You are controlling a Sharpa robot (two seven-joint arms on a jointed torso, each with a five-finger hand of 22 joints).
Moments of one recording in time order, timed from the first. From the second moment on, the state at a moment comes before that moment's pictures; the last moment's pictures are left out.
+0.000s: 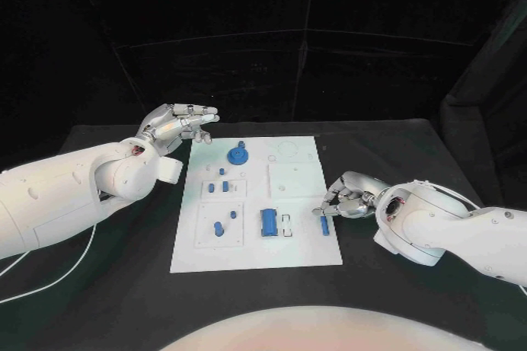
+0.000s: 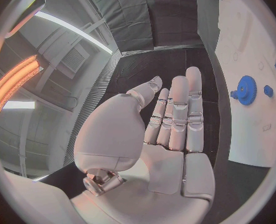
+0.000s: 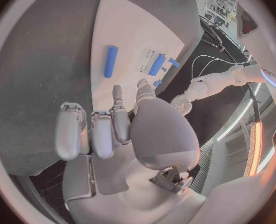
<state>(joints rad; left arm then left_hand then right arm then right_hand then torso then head) 1.21 -0.79 -0.10 1.30 -0.01 -0.09 0.42 1.28 -0.07 0.43 -0.11 0.05 0.99 0.19 0.15 0.07 0.97 0.12 0.29 0.07 1.20 0.03 0.99 0.46 0.18 1.15 0.12 0.59 0.68 1.02 -1.07 -0.04 1.87 -1.26 -0.35 -0.51 1.24 -0.01 -0.21 0.21 0.29 0.99 0.08 0.34 0.32 1.45 0.00 1.32 1.31 1.47 -0.07 1.48 1.31 0.07 1.45 0.04 1.43 1.27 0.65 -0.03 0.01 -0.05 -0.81</state>
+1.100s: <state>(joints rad) 1.21 -0.80 -0.10 1.30 -0.01 -0.08 0.42 1.28 -0.07 0.43 -0.11 0.05 0.99 0.19 0.15 0.07 0.97 0.12 0.29 0.07 1.20 0.03 0.99 0.46 0.18 1.15 0.12 0.59 0.68 1.00 -1.01 -0.04 1.83 -1.40 -0.21 -0.61 1.29 -0.01 -0.23 0.18 0.28 1.02 0.07 0.35 0.36 1.43 0.00 1.29 1.31 1.47 -0.07 1.47 1.31 0.07 1.45 0.04 1.42 1.26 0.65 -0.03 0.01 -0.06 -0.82</state>
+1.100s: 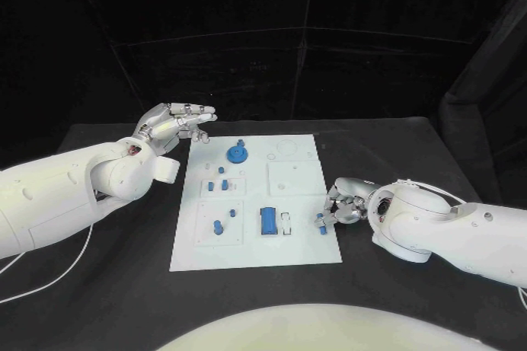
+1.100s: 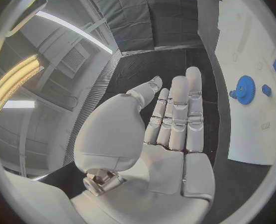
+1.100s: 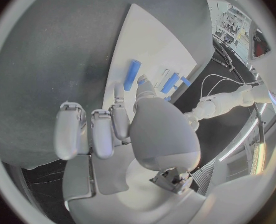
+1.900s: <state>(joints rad) 1.21 -0.80 -0.10 1.30 -0.01 -0.07 0.42 1.28 -0.07 0.43 -0.11 0.05 0.99 0.19 0.15 0.07 0.97 0.12 0.29 0.07 1.20 0.03 0.99 0.45 0.18 1.15 0.12 0.59 0.68 1.00 -0.97 -0.04 1.83 -1.52 -0.20 -0.61 1.41 0.03 -0.11 0.08 0.29 1.01 0.08 0.30 0.35 1.43 0.00 1.30 1.41 1.47 -0.07 1.47 1.31 0.07 1.45 0.04 1.42 1.27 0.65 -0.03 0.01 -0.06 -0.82</state>
